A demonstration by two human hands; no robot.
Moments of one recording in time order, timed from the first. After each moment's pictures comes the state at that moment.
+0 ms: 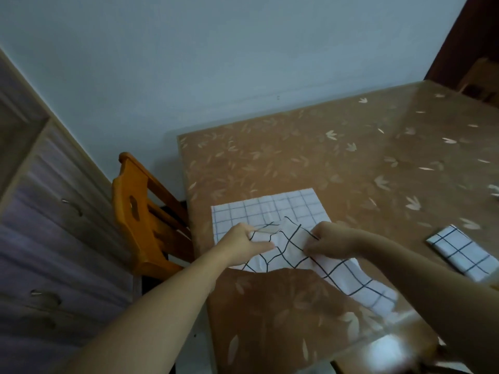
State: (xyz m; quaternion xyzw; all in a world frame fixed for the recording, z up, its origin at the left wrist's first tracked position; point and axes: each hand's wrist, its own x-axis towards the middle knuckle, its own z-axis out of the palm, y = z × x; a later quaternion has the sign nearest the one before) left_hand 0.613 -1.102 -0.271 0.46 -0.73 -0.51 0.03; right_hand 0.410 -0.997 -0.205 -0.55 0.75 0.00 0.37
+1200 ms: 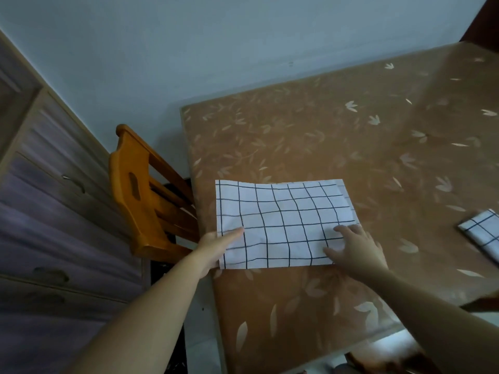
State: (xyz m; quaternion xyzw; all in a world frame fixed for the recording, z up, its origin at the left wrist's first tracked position) left_hand 0.672 -1.106 -0.328 0.60 -0.46 -0.64 0.13; right_hand 0.401 -0.971 -0.338 -0.43 0.87 -0.06 0.21
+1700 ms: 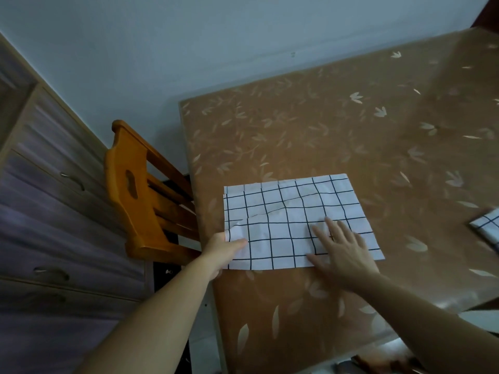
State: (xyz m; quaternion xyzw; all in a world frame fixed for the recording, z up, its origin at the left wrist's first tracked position) left_hand 0.660 -1.104 -0.352 0.62 -0.51 -0.58 0.11; right_hand 0.418 -0.972 -0.356 -0.60 0.79 0.04 0.15
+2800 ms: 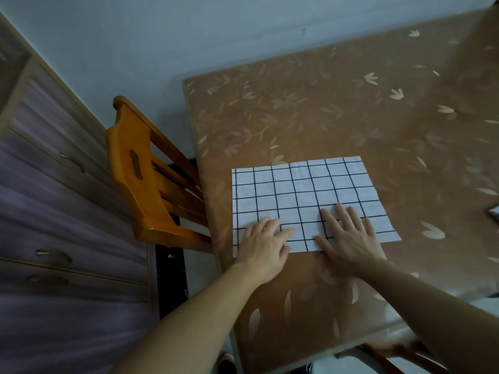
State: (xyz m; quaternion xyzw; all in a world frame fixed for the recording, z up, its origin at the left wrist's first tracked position) left_hand 0.633 -1.059 -0.364 0.38 -0.91 -0.16 0.00; right_hand 0.432 -0.981 -0.372 -0.57 0.80 0.04 0.17
